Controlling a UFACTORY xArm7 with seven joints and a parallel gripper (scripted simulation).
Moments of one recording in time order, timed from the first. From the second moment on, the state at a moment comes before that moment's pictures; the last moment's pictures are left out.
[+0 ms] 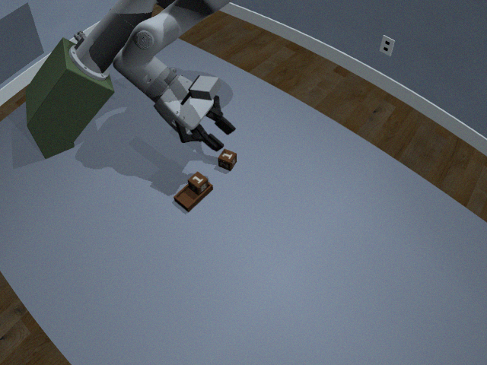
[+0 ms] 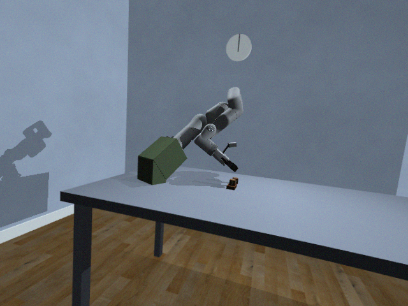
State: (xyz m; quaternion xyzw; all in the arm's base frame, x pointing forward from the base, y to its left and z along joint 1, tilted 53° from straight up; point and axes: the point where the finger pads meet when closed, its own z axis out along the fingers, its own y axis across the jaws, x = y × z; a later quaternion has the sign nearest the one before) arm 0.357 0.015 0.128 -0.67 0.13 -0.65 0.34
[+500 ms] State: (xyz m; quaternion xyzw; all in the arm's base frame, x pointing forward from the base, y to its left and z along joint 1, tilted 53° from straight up) arm 0.360 0.020 0.124 -0.67 0.13 -0.65 0.34
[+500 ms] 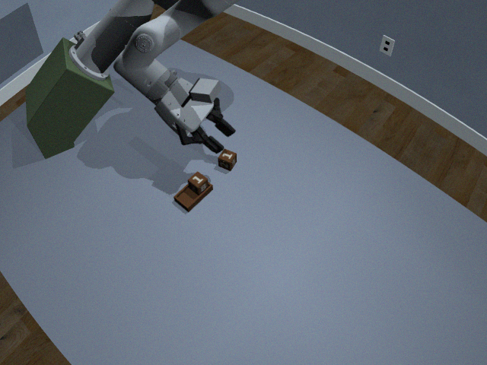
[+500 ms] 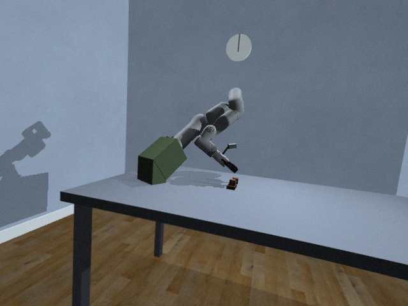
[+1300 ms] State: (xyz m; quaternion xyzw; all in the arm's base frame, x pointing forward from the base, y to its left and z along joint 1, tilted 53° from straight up) arm 0.376 0.045 0.102 -0.67 0.13 -0.65 0.34
